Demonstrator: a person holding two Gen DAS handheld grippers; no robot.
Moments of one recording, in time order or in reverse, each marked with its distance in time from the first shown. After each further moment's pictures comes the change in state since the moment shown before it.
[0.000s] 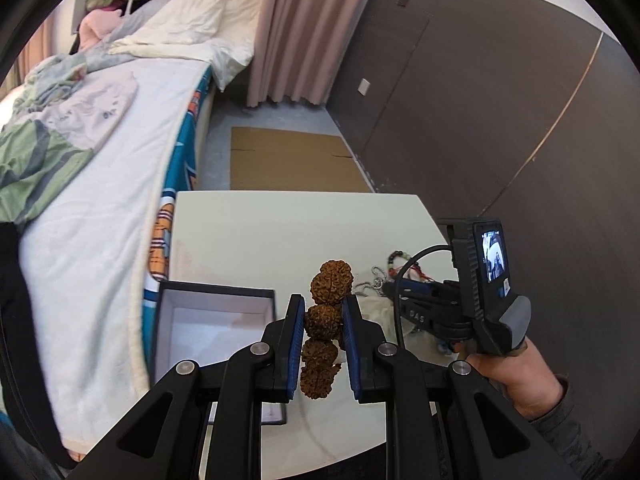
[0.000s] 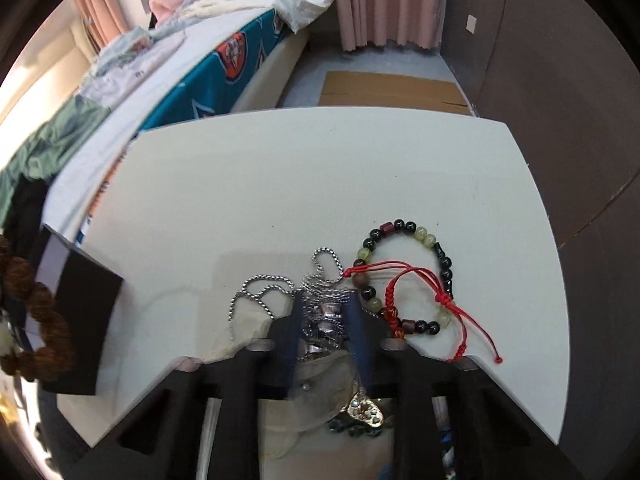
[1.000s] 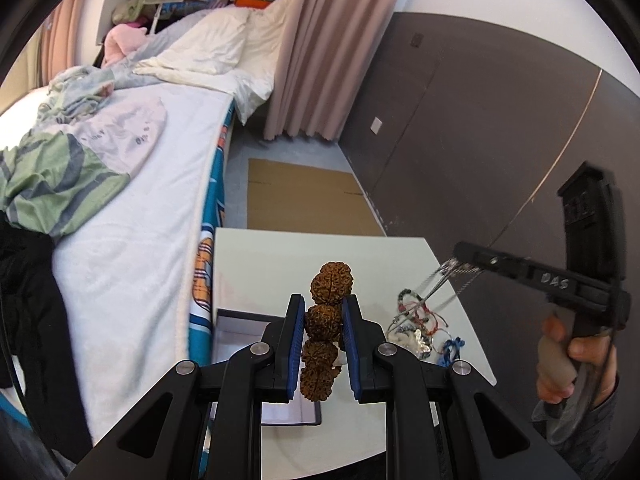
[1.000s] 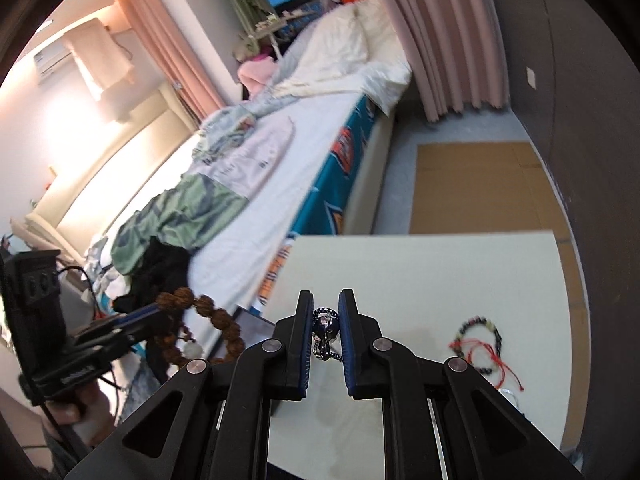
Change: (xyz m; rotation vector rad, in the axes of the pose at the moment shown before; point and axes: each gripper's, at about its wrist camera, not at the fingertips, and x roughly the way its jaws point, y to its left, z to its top) left arm -0.060 0.031 0.012 -0.043 -0.131 0.014; right arm -0.158 0.031 0.039 -0.013 -0.261 0.381
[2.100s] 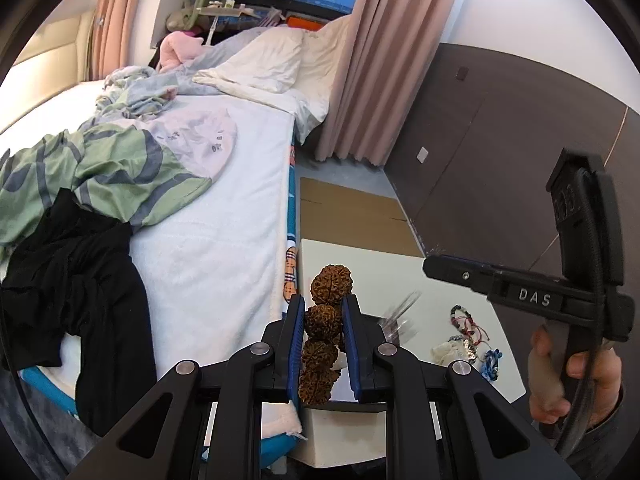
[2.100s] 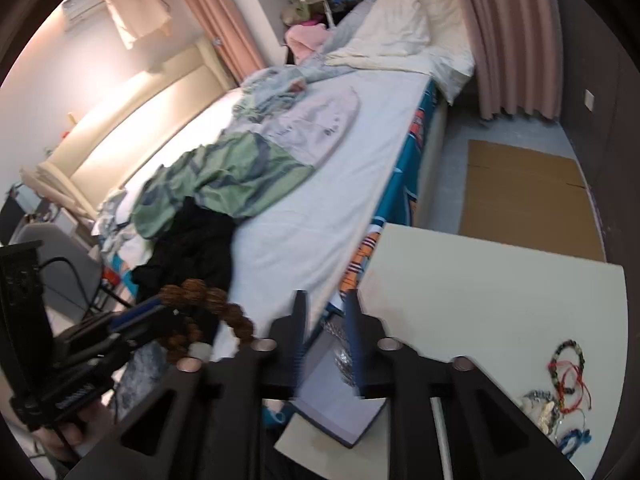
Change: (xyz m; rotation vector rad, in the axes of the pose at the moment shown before) left arm -0.055 0.072 -0.014 -0.084 -0.078 0.123; right arm 0.075 0.112 0.000 -0.126 0.109 0.028
